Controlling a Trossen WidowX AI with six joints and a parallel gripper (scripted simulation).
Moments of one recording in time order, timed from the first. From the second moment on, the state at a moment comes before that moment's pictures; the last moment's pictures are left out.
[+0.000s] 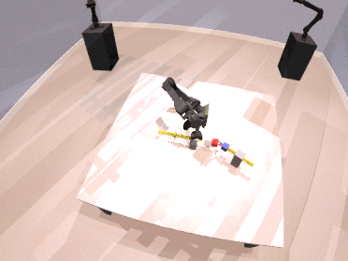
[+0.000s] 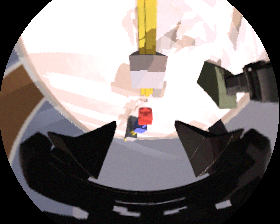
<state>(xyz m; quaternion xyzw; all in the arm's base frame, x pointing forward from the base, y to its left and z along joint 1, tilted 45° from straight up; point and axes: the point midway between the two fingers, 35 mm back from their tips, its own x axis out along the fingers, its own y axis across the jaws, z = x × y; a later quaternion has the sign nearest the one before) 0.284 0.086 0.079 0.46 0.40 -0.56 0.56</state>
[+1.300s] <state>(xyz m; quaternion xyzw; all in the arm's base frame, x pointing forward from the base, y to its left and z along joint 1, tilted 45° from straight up) 0.264 -0.103 0.227 0.23 0.42 -0.53 0.69</state>
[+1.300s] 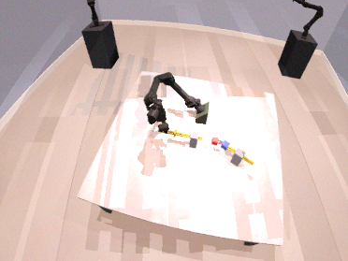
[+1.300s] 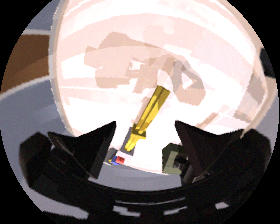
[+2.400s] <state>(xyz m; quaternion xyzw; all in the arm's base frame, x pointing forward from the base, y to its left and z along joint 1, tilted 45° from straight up) 0.260 -0.142 0.181 0.31 0.21 -0.62 0.69</state>
